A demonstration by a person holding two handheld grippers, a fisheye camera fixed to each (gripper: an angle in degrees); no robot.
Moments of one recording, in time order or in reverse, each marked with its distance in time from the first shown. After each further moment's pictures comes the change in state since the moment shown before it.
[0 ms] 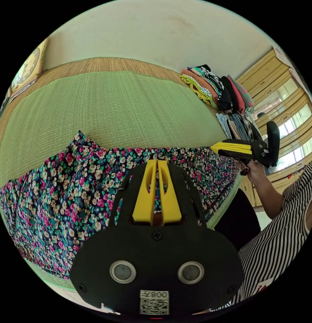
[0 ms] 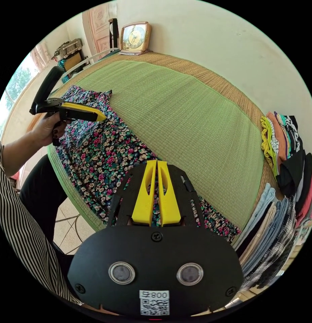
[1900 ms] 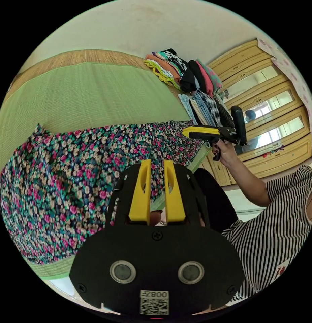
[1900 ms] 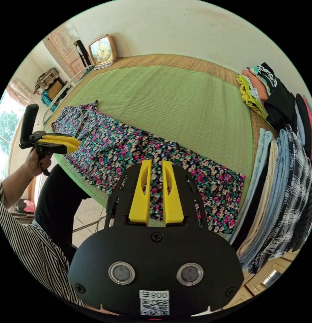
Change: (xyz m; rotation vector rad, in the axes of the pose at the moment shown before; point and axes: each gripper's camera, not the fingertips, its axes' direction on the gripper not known) left arm 0.115 0.030 0.091 -0.128 0.232 0.102; right arm 0.100 0.096 -0.011 -0.020 -0.042 0.282
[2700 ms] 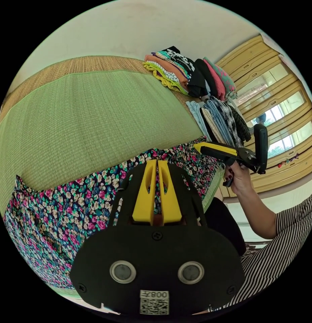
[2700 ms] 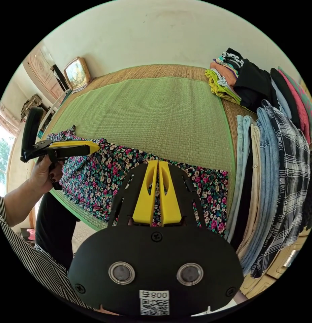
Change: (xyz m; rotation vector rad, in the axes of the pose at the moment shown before) left arm 0.031 -0.104 0.133 0.017 -0.119 0.007; right arm 0.069 0.034 0.005 0.083 -0.019 0.173
